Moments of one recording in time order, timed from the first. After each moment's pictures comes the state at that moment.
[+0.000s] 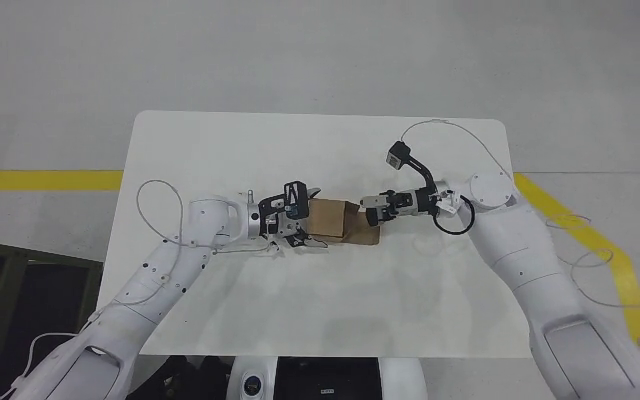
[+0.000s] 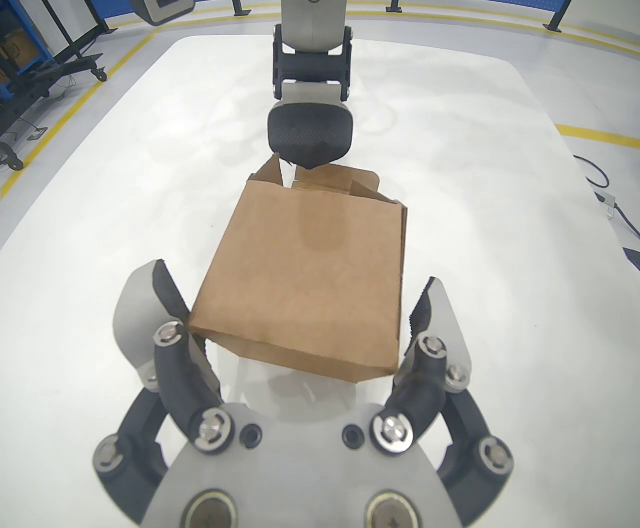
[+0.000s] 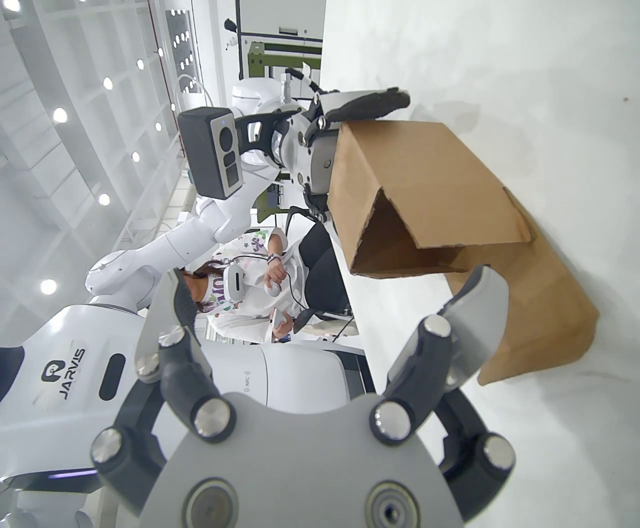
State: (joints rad) left arm 0.85 -1.08 -0.86 -1.27 1.45 -0.90 0.21; right arm -0.63 -1.20 0.92 -0.89 0.49 -0.39 1.43
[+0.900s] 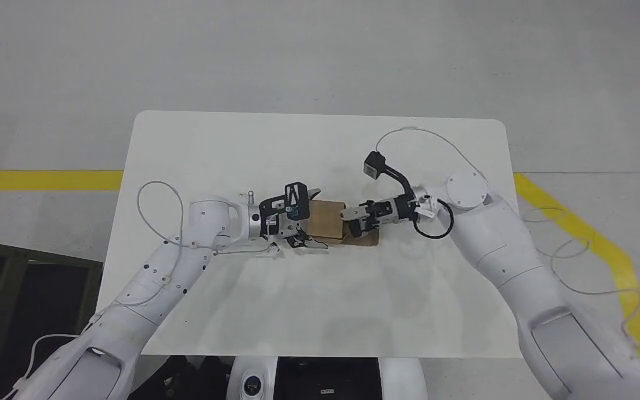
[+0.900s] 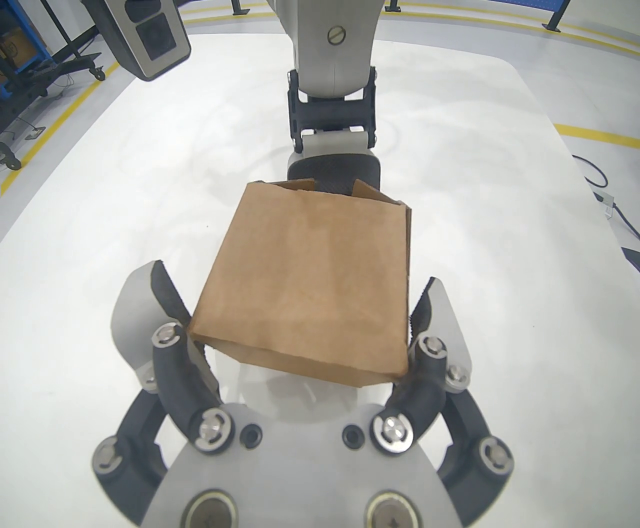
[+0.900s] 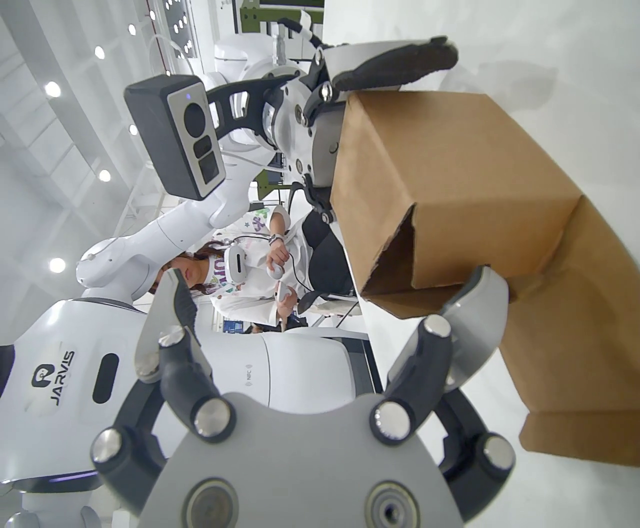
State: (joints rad) left arm 0.86 -1.09 -0.87 -1.27 1.45 -0.90 0.20; right arm -0.60 -1.24 0.79 -0.86 0.56 -0.40 1.41
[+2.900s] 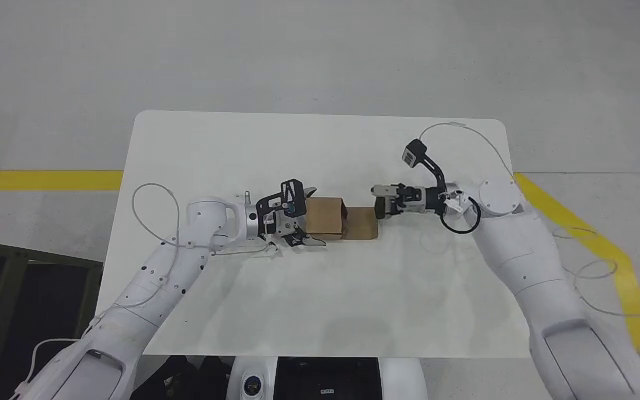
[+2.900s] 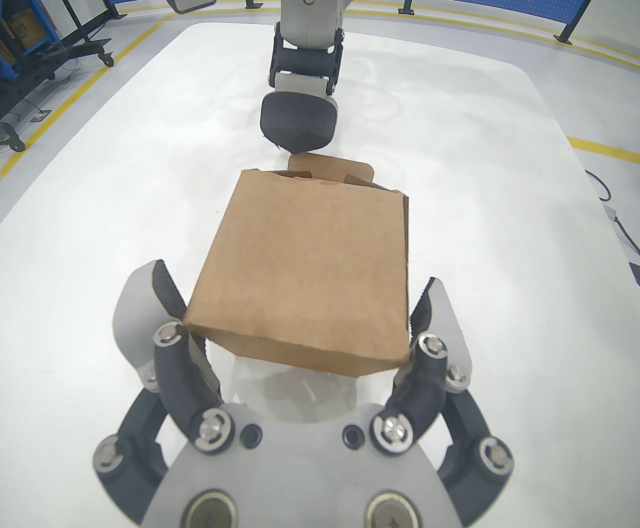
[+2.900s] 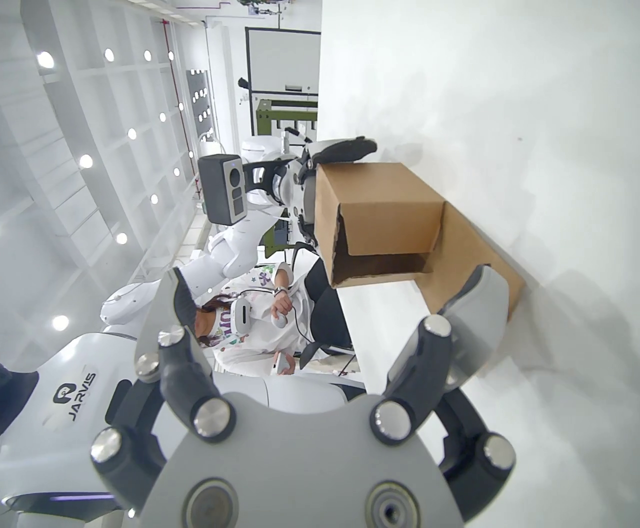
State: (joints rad) left arm 0.88 -1.10 -0.91 -1.26 1.42 -0.91 0.15; right arm -0.70 -1.18 1.03 -0.87 0.45 -0.38 1.35
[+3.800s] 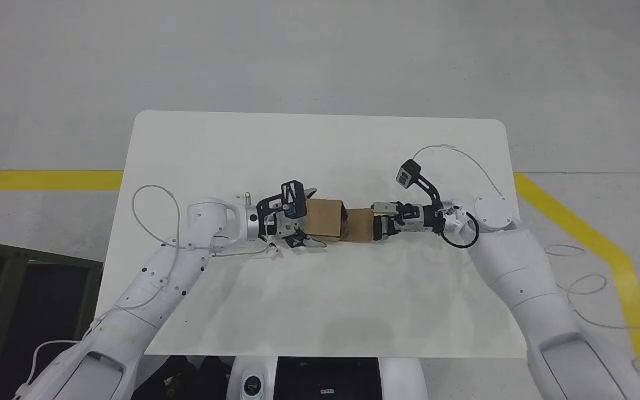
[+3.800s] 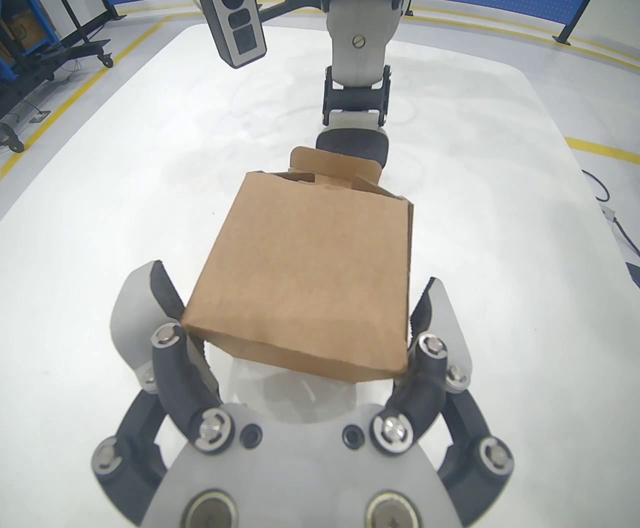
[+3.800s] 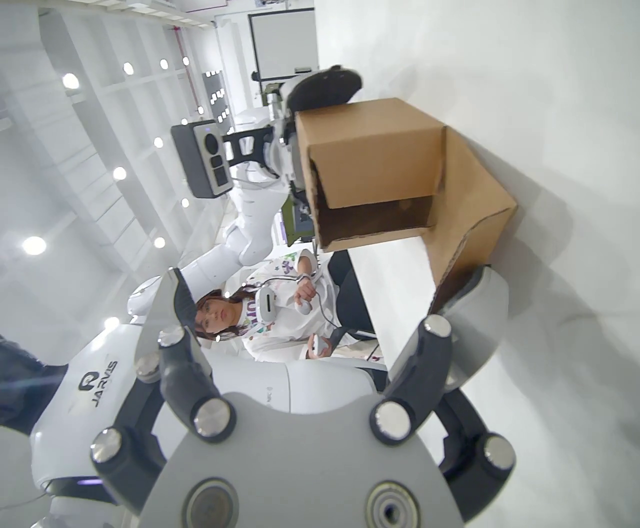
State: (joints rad) left arm 0.89 -1.10 -0.91 -1.27 1.42 -0.91 0.15; right arm -0.75 -1.19 1.01 -0.85 0.61 -0.34 1.45
